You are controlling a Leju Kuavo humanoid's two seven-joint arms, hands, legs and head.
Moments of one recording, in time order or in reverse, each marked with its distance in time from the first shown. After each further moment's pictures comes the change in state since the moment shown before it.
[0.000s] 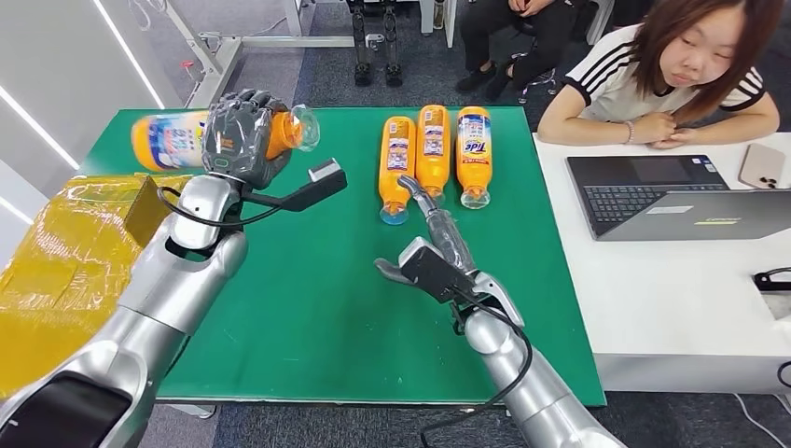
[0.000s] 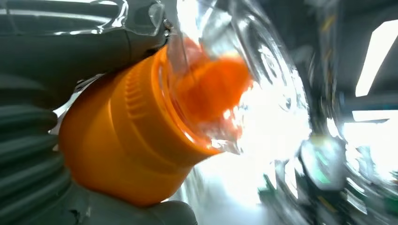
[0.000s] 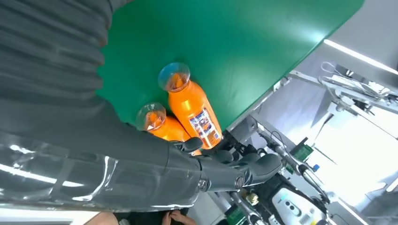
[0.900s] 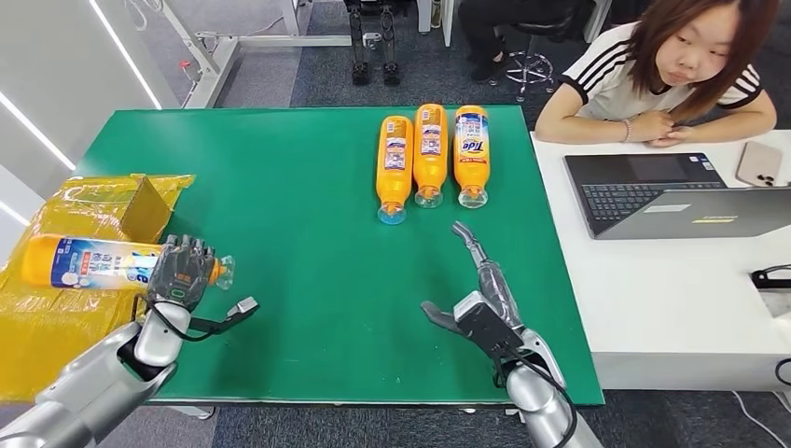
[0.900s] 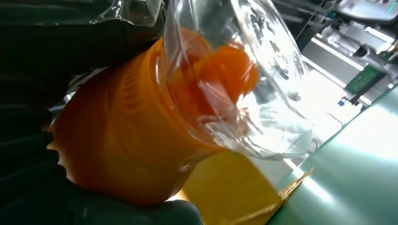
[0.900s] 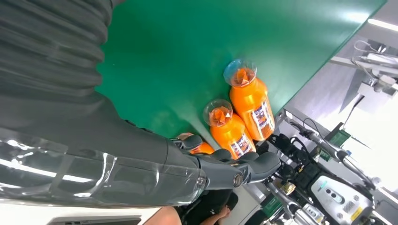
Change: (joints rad) left arm 0.301 0.430 -0.375 -0.001 -0.139 -0.180 0.420; right arm 0.260 -0.092 -0.111 -0.175 -0.013 -0.007 -0.052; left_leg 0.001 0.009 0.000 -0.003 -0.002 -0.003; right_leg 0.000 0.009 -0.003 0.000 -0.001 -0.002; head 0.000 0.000
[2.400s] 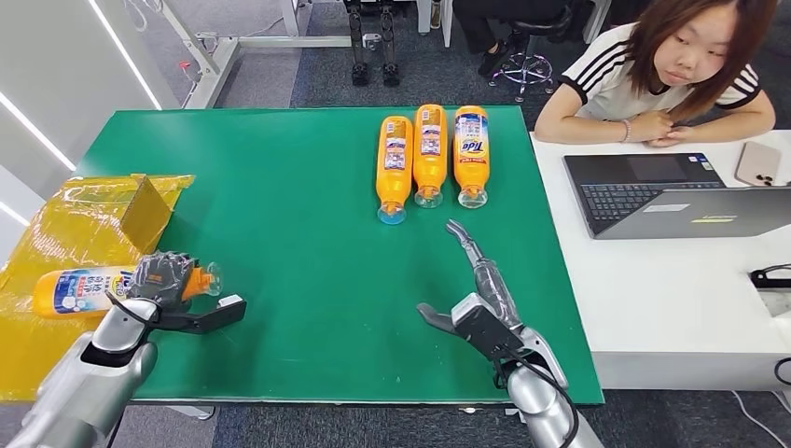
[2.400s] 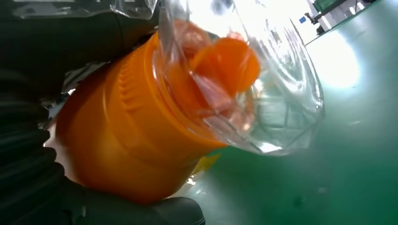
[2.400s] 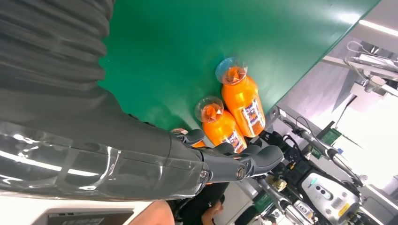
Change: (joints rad) left arm 0.100 -0.136 0.571 0.095 0.126 -0.037 -0.525; right arm 0.011 0.001 0.001 -0.064 0.022 0.044 0.017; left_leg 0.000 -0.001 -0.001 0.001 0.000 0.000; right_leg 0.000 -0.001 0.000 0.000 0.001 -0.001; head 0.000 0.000
